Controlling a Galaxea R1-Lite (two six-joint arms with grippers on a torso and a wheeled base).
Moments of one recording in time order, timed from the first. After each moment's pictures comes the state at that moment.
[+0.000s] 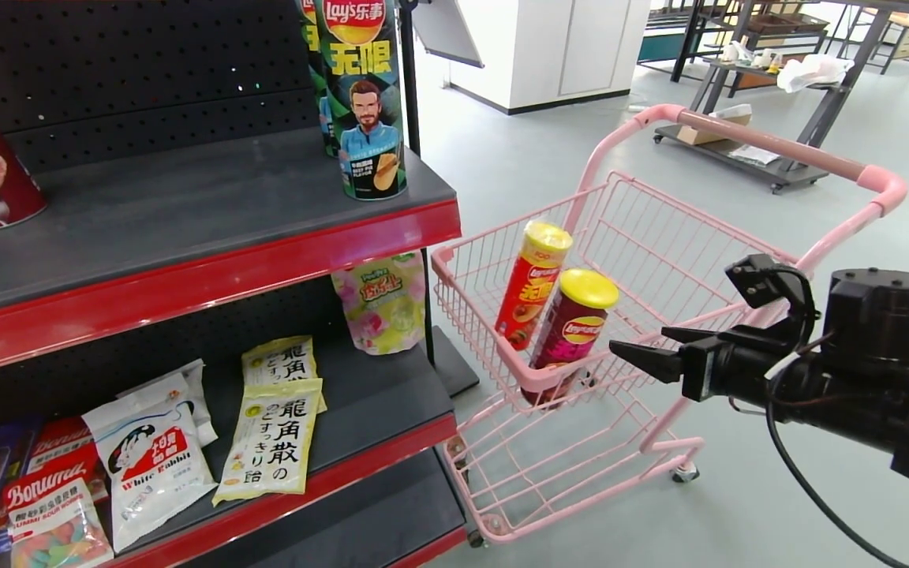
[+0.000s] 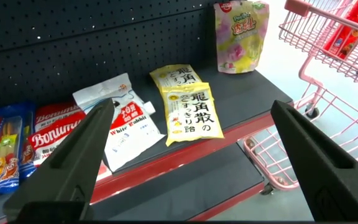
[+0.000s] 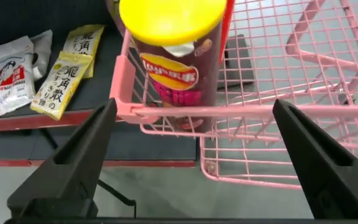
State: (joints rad) left arm 0.00 0.00 0.00 0.00 0.01 0.01; right arm 0.26 1.68 -0.52 -0.84 0.30 0.09
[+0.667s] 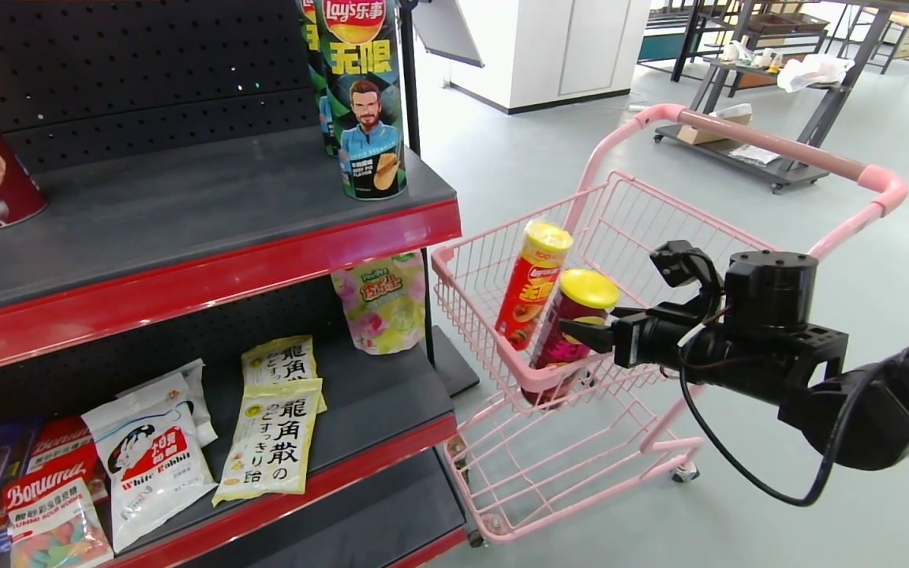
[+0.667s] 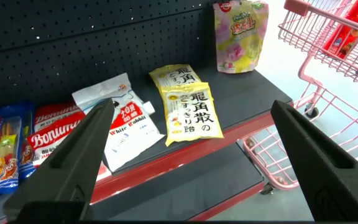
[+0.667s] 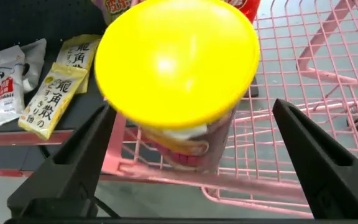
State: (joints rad) left arm 0.00 0.00 0.00 0.00 0.01 0.01; right arm 0.32 1.89 -0.72 -0.88 0.25 0.10
